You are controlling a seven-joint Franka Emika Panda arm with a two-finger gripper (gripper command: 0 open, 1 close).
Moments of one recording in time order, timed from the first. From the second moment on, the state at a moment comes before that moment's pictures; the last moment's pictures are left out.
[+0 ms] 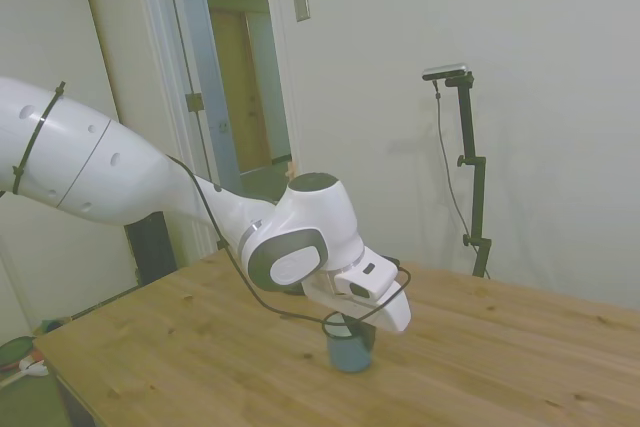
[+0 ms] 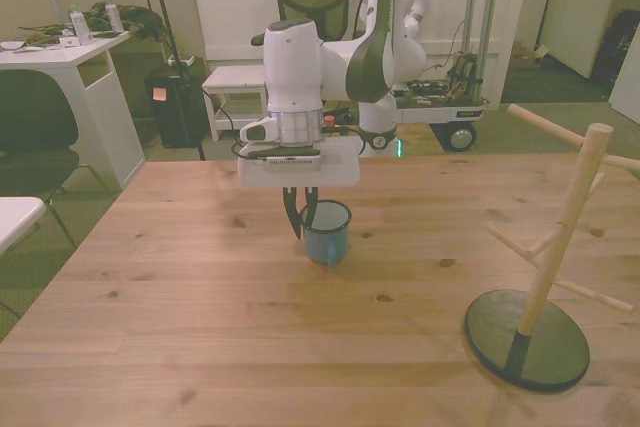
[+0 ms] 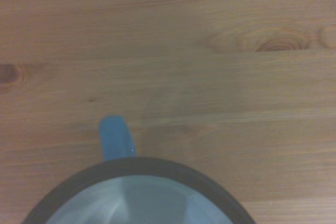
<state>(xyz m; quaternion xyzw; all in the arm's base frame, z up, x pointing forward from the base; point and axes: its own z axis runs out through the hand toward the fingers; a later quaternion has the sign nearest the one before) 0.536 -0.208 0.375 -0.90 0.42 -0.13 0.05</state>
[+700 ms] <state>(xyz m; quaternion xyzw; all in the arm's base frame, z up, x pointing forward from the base) 0.518 -0.198 0.430 -0.89 0.41 -0.15 0.07</state>
